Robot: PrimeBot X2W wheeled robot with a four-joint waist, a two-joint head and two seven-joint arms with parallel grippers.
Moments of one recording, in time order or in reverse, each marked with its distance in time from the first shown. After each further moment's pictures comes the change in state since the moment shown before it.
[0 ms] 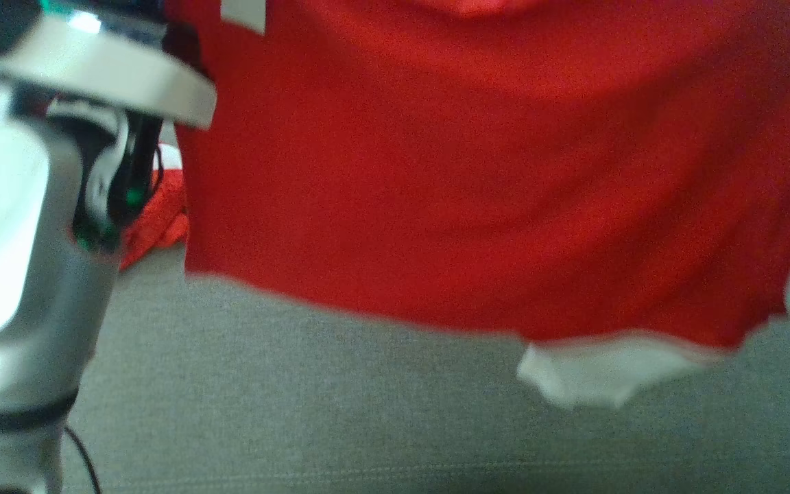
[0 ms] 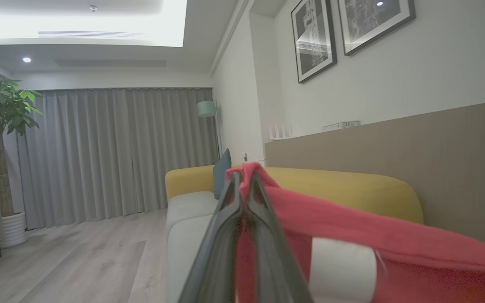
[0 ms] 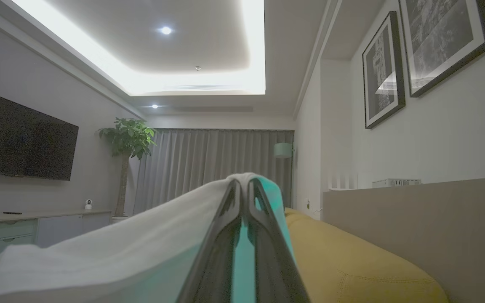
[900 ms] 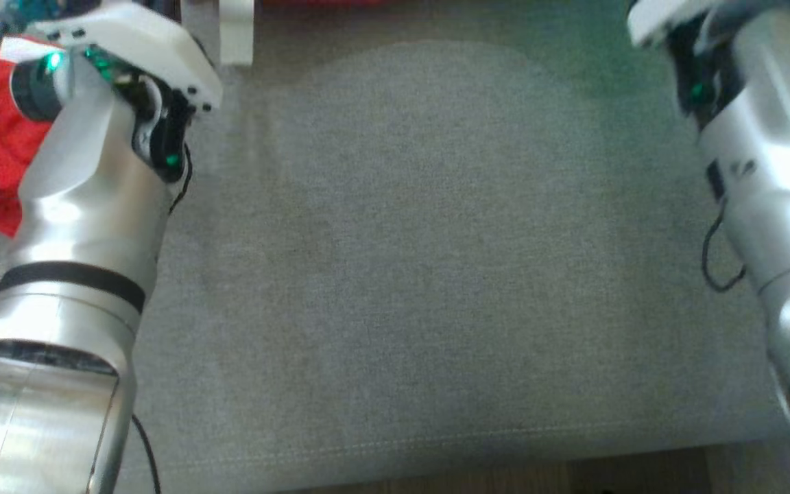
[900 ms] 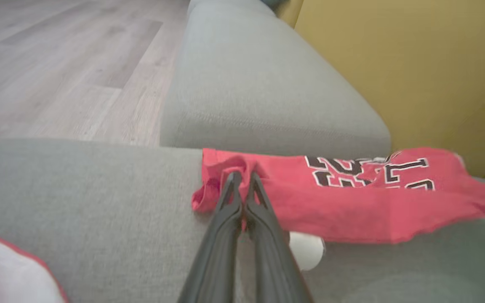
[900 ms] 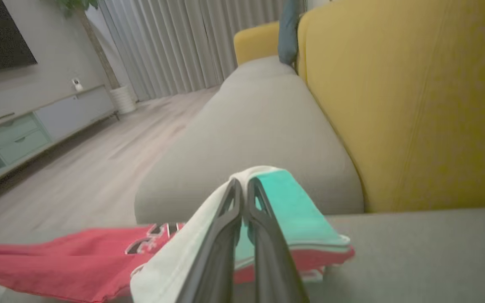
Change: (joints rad) left arm -0.364 -0.248 0.049 1.218 -0.077 -0.201 -0.258; right arm -0.534 0.101 0.473 1.203 0.238 0.000 -0.374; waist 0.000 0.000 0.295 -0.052
